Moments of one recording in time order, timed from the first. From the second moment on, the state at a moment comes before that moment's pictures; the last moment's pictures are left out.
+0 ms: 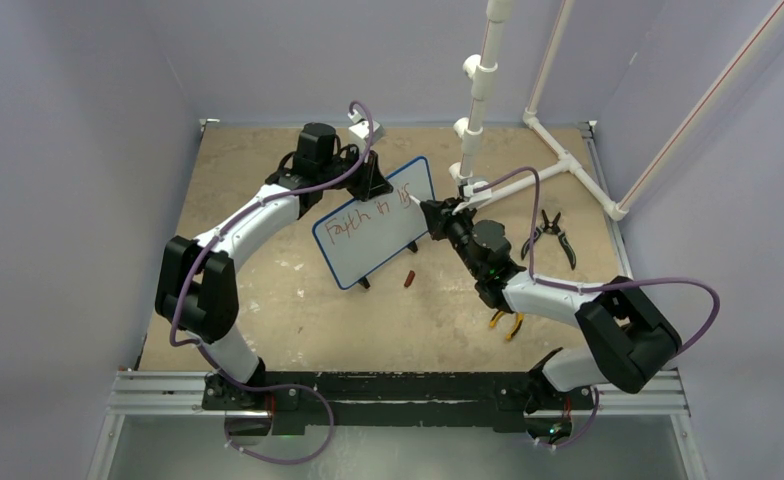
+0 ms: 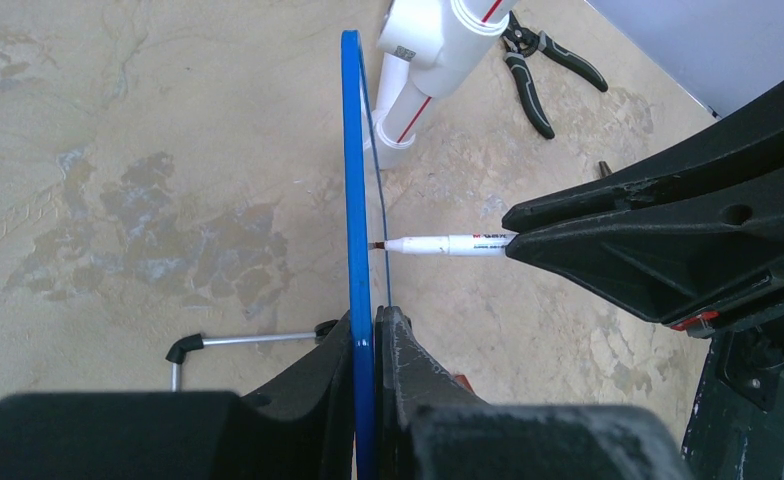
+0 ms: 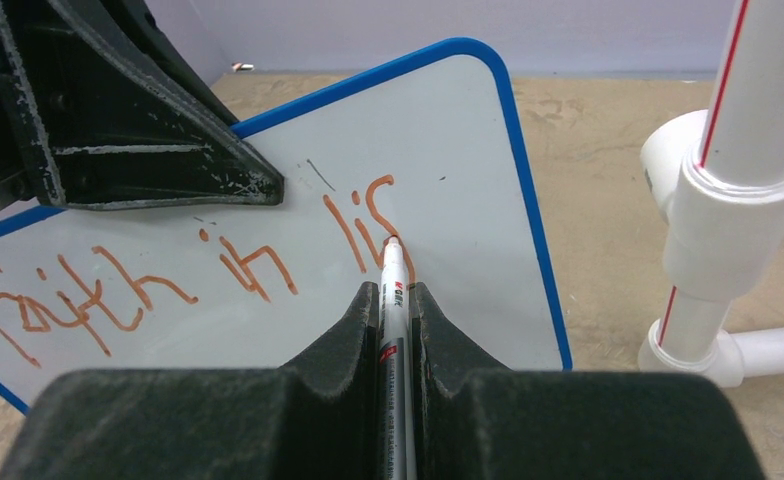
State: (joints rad) left arm -0.41 1.68 1.32 -0.11 0.62 -0.04; right arm 0.64 1.41 0.56 0.89 0.20 0.30
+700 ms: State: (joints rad) left arm -0.42 1.68 1.32 -0.11 0.62 -0.04; right arm 0.64 1.40 0.56 0.90 0.24 0.30
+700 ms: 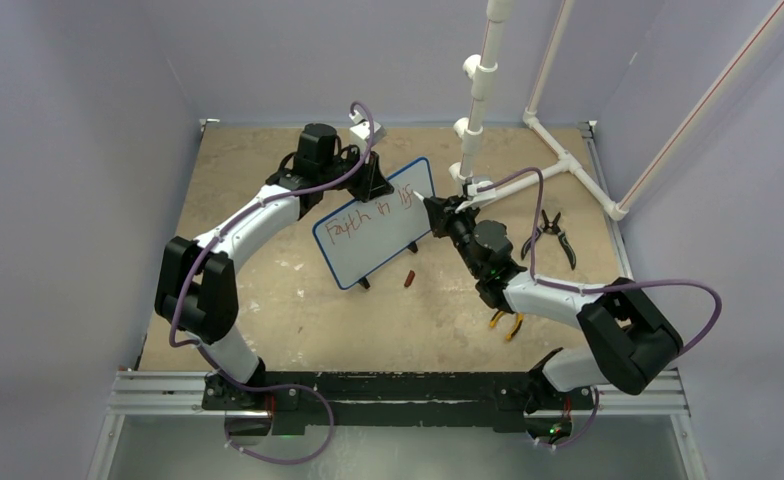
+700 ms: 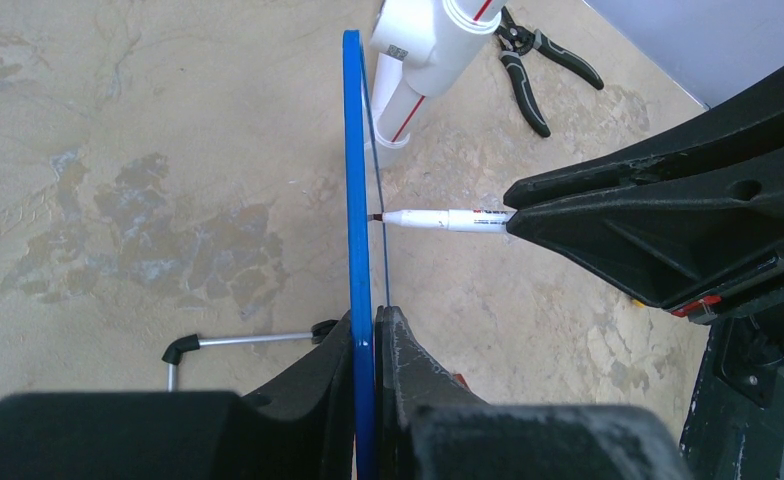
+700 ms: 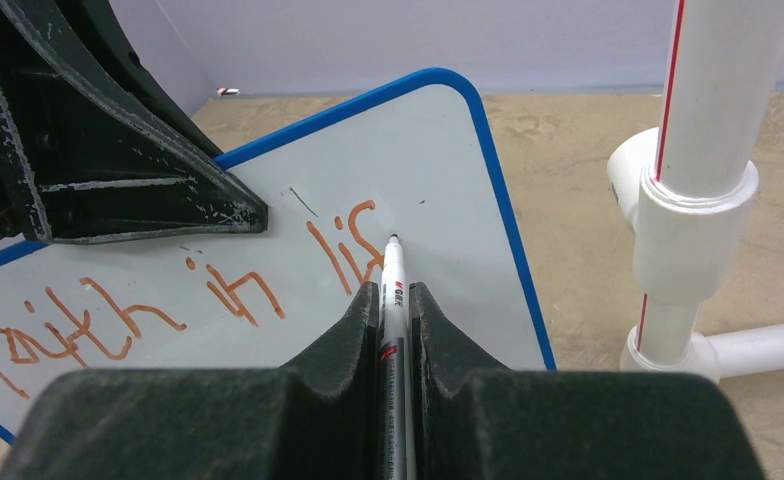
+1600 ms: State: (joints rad) left arm -0.42 1.68 1.32 -0.11 0.62 -0.04; right arm 0.64 1.41 0.56 0.89 0.30 0.31
